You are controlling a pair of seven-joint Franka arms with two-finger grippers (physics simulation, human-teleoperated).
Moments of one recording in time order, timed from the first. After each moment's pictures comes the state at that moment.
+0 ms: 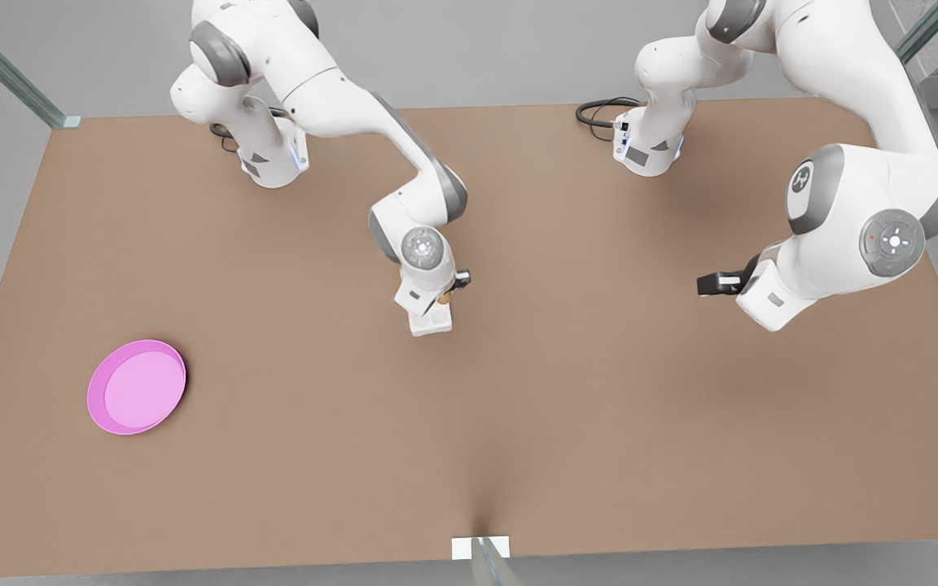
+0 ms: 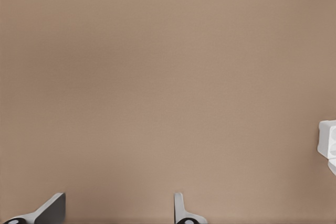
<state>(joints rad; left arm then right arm) 0.08 0.35 -0.27 -1.25 0.03 1.34 -0.20 0.94 0.56 -0.24 -1.64 0.32 2.03 0.42</state>
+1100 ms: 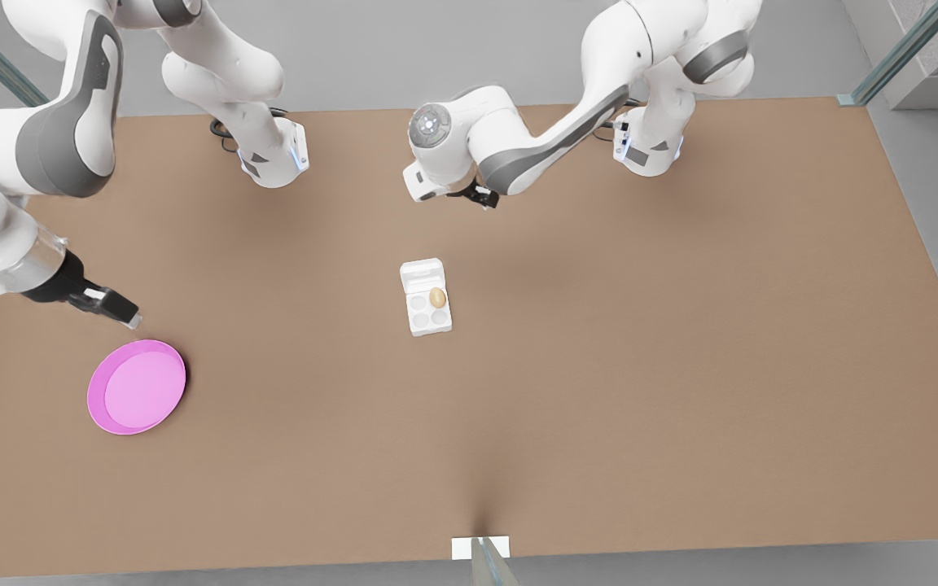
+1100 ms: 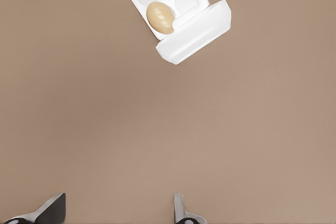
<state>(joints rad) -0.43 0.52 -0.74 -1.58 0.23 1.68 -0.78 -0.06 0.13 0.02 -1.42 0.03 1.61 0.30</state>
